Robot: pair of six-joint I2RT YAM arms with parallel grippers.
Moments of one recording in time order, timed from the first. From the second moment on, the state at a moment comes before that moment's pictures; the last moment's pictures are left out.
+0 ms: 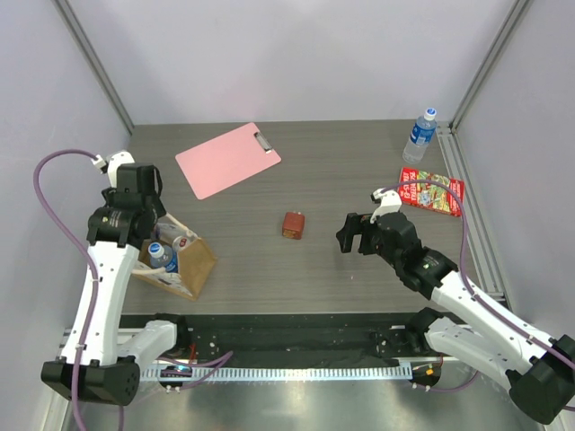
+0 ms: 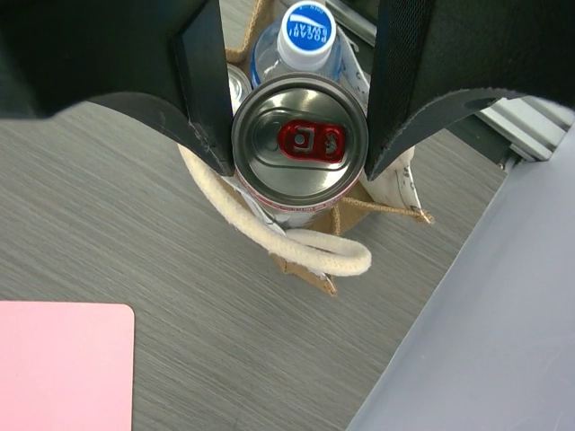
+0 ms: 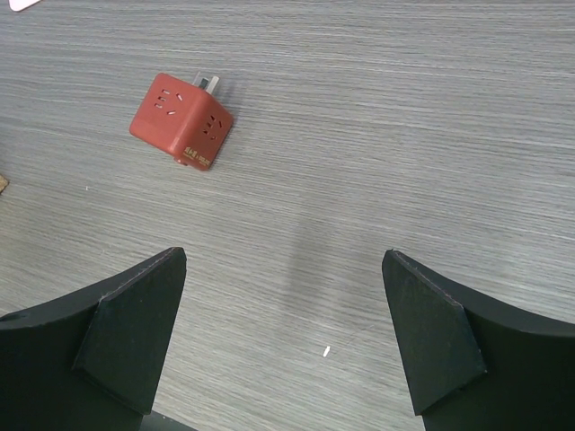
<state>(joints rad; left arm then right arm) -0.09 1.01 1.24 -0.99 -0.56 -0.39 0.62 0.82 0.60 -0.27 0.19 0.41</state>
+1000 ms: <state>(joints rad) 0.16 0.95 0.92 -0.61 -0.37 -0.43 0.62 0.79 0.59 -0.26 0.17 0.41</state>
